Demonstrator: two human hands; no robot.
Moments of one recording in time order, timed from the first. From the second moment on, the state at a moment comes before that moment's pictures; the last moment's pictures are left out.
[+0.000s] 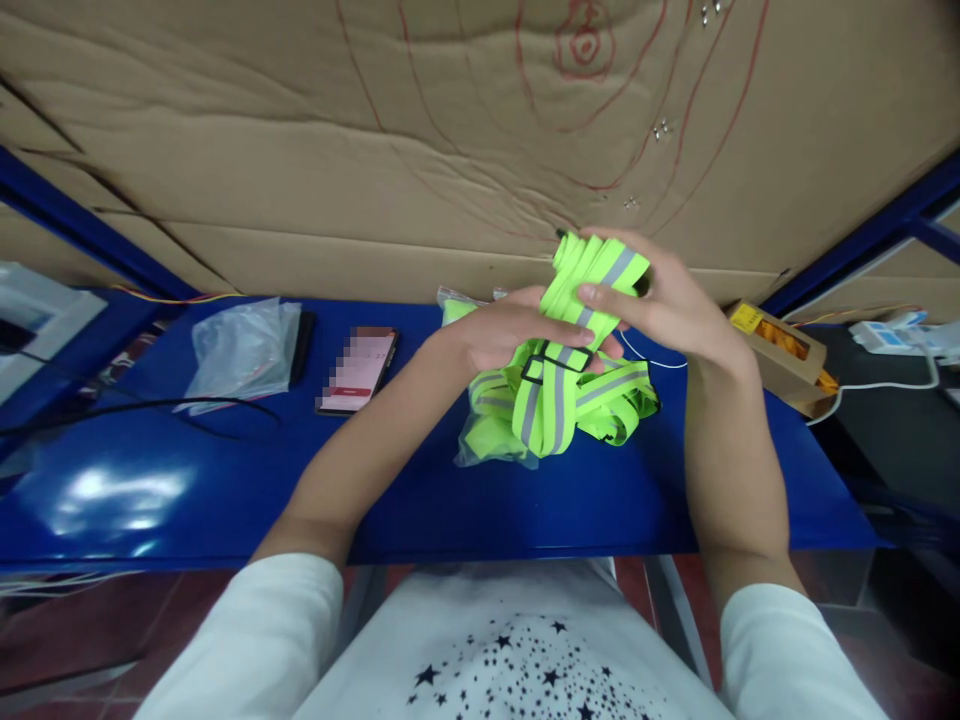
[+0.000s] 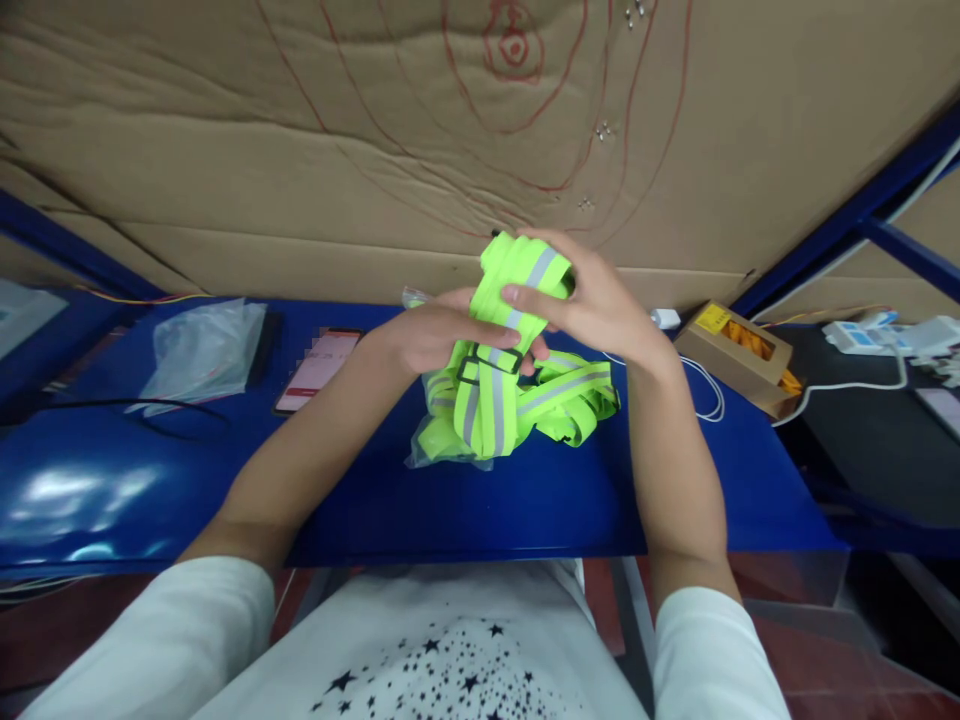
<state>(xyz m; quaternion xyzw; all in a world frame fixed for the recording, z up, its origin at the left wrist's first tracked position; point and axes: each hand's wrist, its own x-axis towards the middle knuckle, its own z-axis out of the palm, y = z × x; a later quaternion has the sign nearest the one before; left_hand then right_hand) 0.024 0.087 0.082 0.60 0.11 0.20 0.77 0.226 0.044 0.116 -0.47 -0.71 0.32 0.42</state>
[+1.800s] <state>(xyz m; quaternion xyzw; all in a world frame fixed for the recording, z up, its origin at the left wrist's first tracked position) 0.013 0.067 0.096 0.71 0.11 0.18 0.67 0.217 0.013 0.133 -0.41 -0.76 0.36 0.35</state>
